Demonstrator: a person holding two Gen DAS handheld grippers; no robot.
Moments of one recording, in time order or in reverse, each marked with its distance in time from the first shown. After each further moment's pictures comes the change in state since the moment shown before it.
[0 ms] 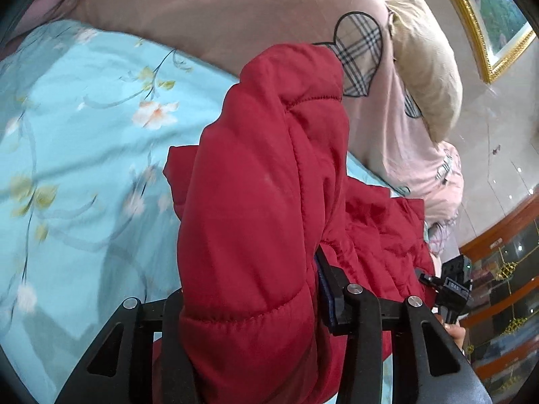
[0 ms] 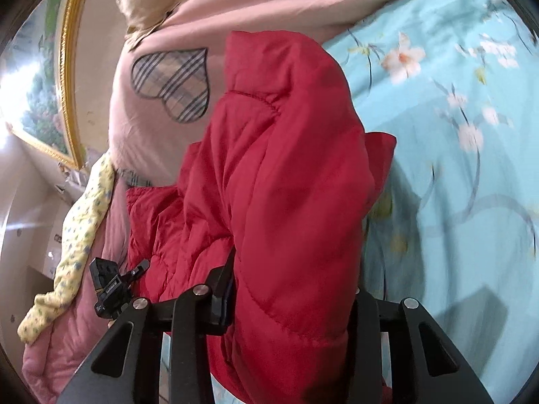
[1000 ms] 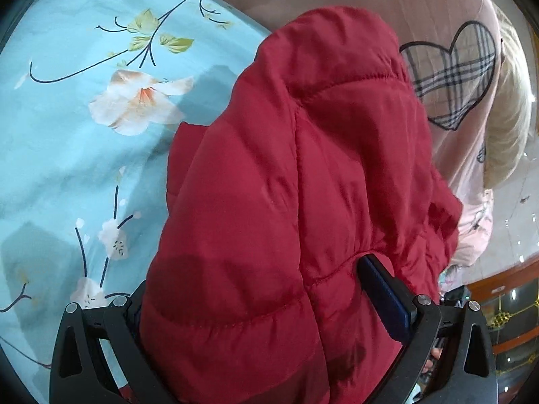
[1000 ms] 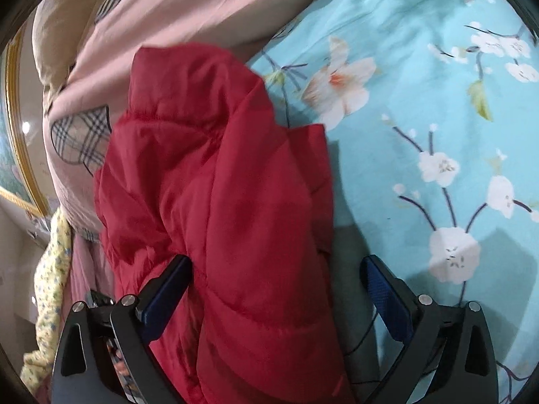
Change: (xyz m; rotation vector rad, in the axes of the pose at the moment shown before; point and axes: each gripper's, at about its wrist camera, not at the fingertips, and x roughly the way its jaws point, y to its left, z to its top) left arm 0.115 0.074 0.075 -0.189 0.071 0.065; right arm 0.051 -0.088 0.088 0.110 -0.073 -0.134
